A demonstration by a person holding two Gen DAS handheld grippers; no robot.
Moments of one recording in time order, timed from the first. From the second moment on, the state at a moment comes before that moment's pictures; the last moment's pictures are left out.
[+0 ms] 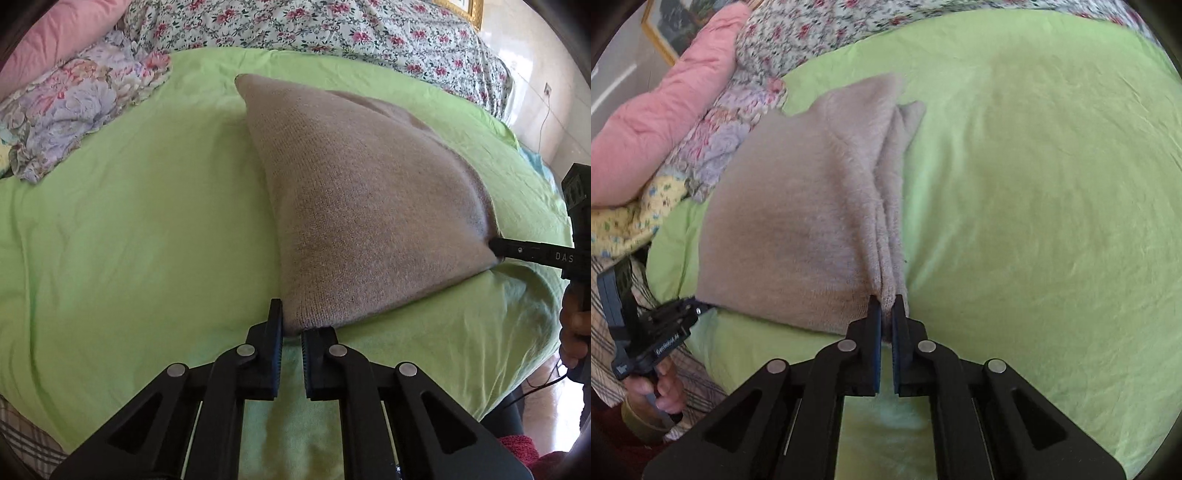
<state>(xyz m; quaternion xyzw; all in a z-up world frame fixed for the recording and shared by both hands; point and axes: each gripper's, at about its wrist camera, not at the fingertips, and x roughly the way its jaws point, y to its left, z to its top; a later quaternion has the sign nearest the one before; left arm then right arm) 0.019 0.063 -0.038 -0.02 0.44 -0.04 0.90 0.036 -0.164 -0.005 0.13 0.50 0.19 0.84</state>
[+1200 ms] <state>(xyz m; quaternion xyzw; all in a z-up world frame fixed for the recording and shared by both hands) 0.090 0.059 0.003 -0.09 0.42 -0.17 0.89 0.086 -0.097 0.067 0.13 0.44 0.23 0.85</state>
